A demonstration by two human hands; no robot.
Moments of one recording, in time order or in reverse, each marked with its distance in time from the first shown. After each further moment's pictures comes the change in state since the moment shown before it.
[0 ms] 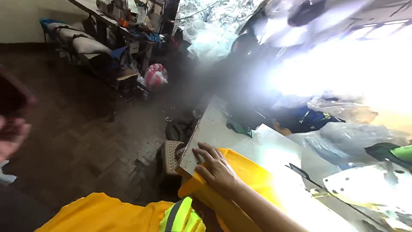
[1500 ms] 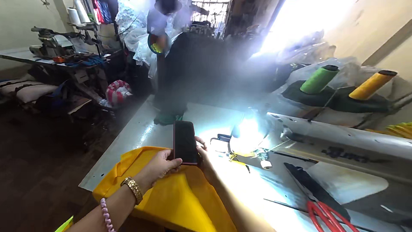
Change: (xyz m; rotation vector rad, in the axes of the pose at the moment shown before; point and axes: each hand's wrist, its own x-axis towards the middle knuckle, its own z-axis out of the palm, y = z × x) left_hand -0.348 -0.097 0.483 0.521 -1.191 -0.440; right_hand -0.129 0.175 -0.057 1.573 0.559 0.645
